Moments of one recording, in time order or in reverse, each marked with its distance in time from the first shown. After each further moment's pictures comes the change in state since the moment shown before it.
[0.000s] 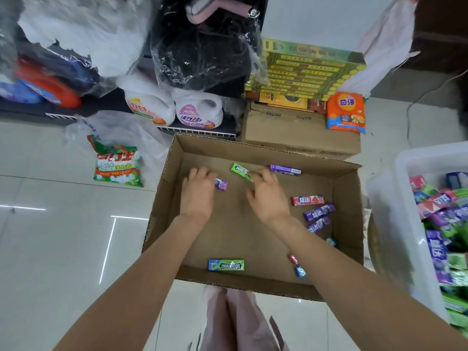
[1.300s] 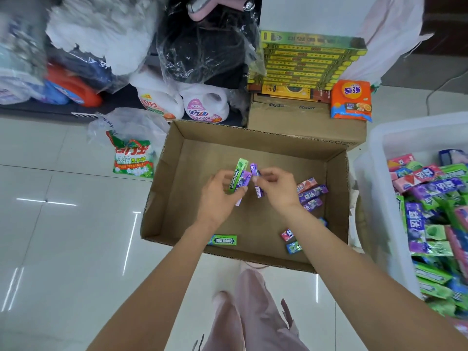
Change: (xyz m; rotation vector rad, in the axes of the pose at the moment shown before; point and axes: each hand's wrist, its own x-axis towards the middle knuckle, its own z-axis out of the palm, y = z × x) left_hand -0.066 0.065 -0.015 -0.826 -0.023 -0.203; right_hand -0.044 0.025 -0.025 0.882 0.054 0.294
